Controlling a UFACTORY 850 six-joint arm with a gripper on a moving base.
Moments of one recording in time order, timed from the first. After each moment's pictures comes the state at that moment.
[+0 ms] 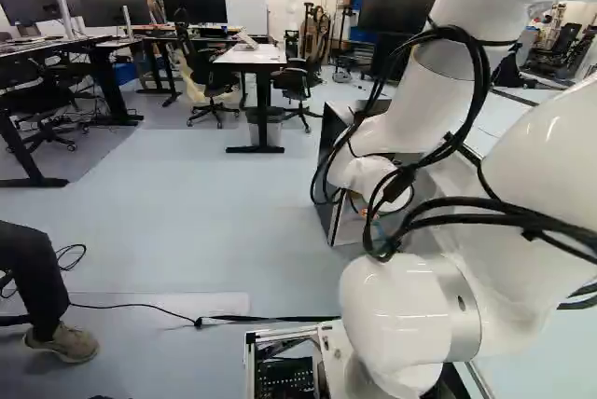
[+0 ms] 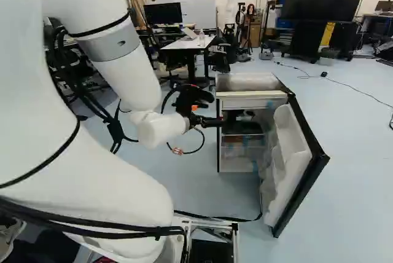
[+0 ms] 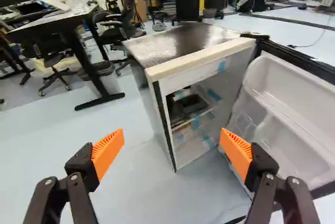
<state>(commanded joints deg) -5.5 8.5 -9.2 16.1 51.6 0.0</state>
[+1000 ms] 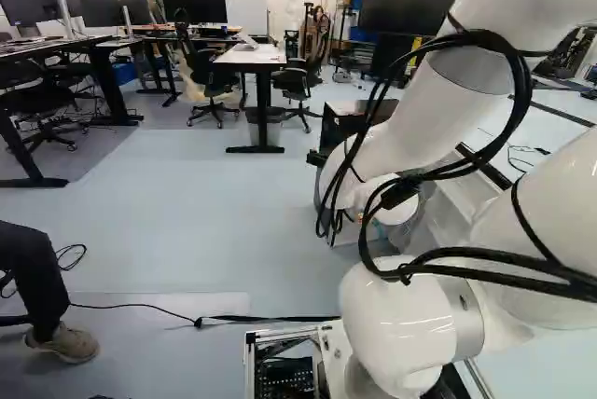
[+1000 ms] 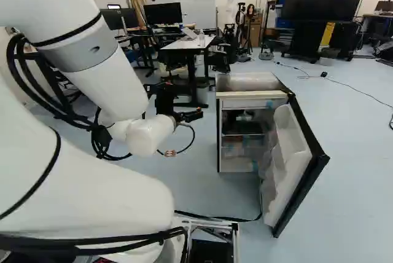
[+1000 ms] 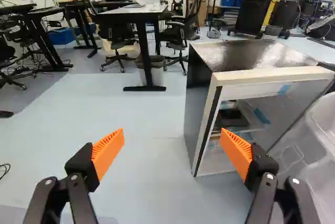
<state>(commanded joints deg) -0.5 15.4 -5.4 1.4 50.1 0.0</state>
